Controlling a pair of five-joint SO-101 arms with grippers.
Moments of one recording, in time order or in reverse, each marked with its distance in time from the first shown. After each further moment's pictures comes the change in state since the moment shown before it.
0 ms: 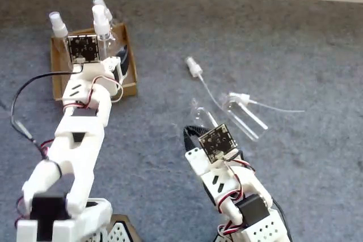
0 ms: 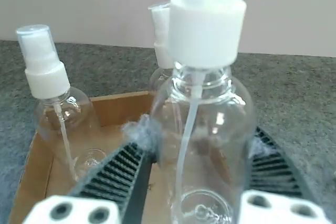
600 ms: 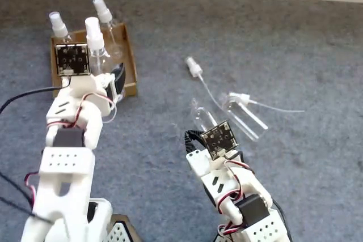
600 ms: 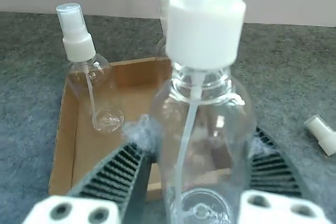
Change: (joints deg) left arm 0.0 -31.5 5.5 33.4 0.0; right arm 0.0 0.0 0.0 4.6 -4.5
